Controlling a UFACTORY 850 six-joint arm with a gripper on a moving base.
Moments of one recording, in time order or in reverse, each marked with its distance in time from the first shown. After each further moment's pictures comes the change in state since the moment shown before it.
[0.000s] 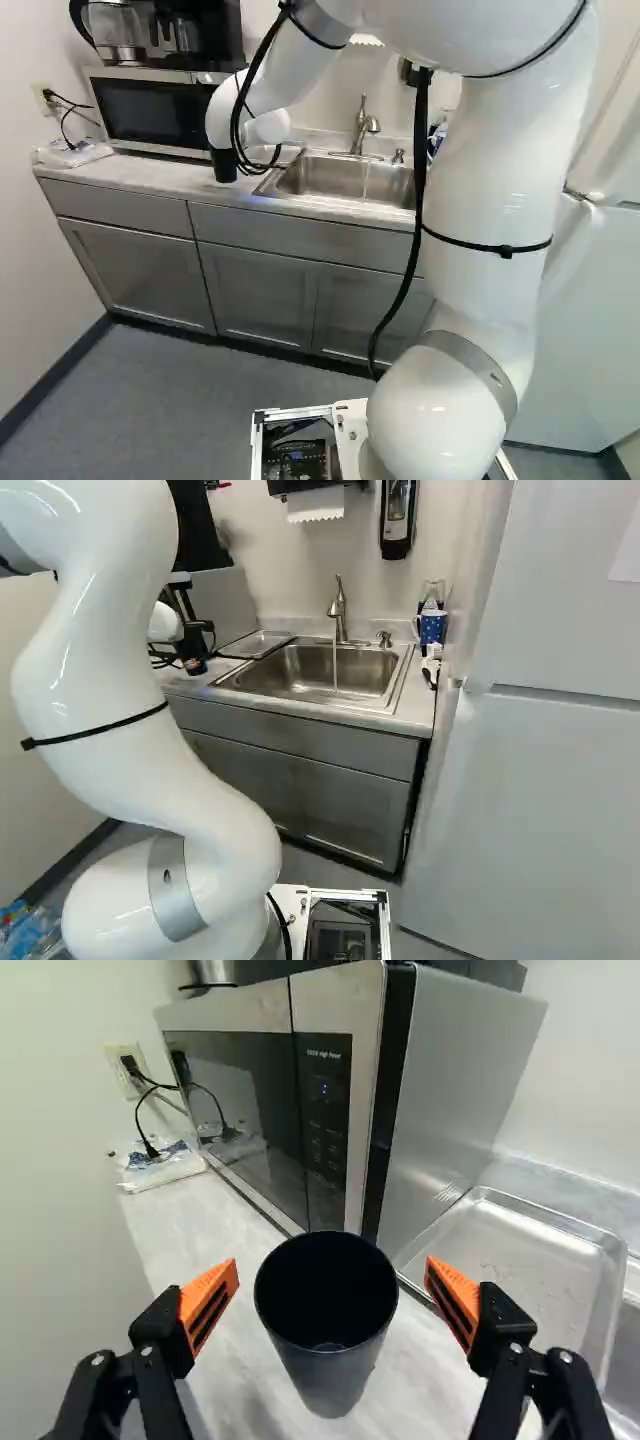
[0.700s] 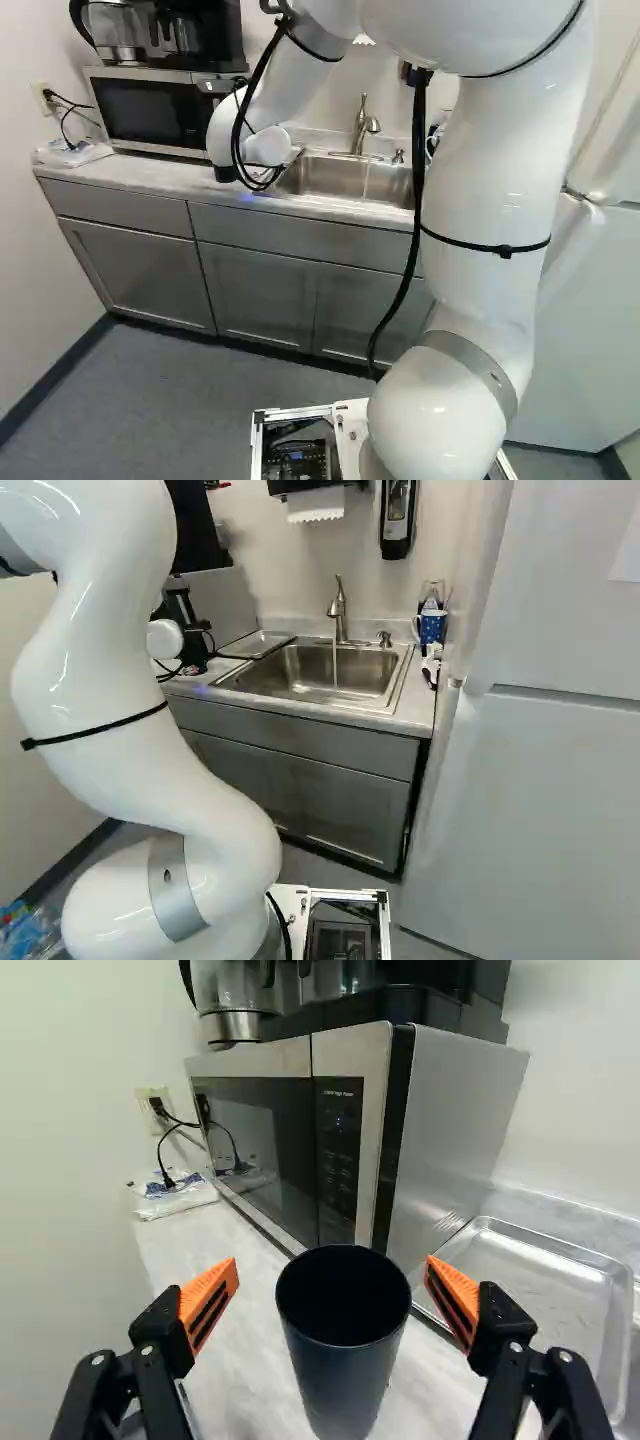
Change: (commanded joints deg) arm 0.8 -0.2 4.1 0.0 12.5 0.0
